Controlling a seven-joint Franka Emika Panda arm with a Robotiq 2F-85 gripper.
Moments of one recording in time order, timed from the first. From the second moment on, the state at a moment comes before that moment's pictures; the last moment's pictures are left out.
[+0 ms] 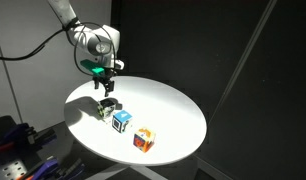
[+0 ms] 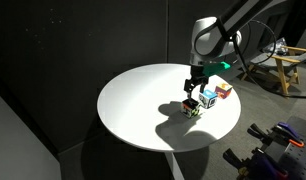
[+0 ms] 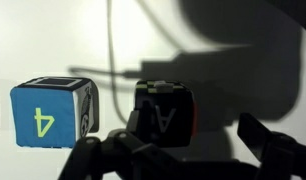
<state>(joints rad) 0.06 0.31 0.04 -2.20 0.08 2.42 0.08</state>
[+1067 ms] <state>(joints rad) 0.05 0.40 0.04 -2.20 0.08 2.57 0.08</state>
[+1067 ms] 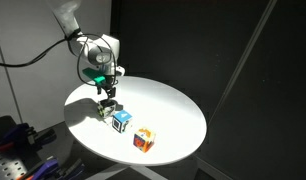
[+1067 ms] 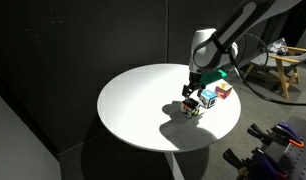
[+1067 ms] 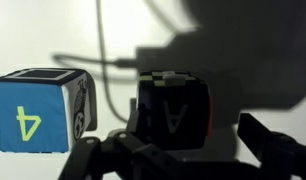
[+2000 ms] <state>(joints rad) 0.06 0.48 0.04 -2.17 0.08 2.61 0.08</state>
